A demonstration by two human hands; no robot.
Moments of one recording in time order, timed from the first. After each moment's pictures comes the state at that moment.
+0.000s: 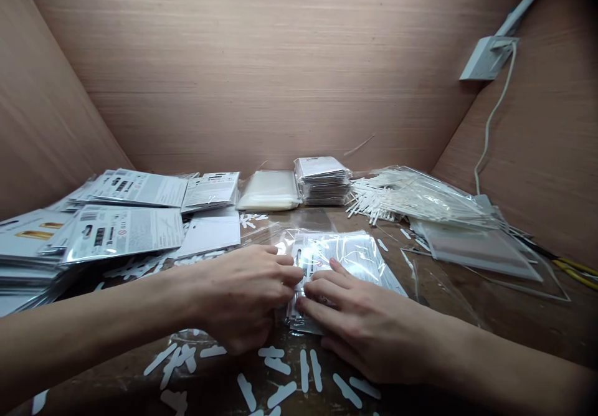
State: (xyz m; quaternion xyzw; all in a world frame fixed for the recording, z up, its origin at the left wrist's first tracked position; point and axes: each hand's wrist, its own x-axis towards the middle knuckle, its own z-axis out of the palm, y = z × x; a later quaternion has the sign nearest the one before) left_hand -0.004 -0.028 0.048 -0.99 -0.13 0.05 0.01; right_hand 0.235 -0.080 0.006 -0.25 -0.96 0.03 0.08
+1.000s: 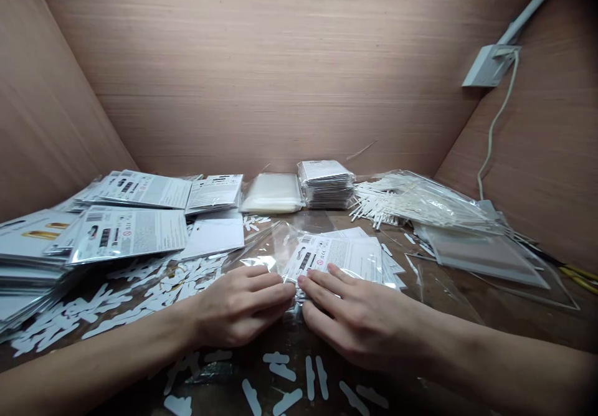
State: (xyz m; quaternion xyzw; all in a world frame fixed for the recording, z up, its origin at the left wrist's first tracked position) left_hand -0.032 -0.025 -0.011 -0.96 -0.06 -0.28 0.05; right_hand 0.221 -0.069 0.006 -0.16 -0.95 -0.24 0.08
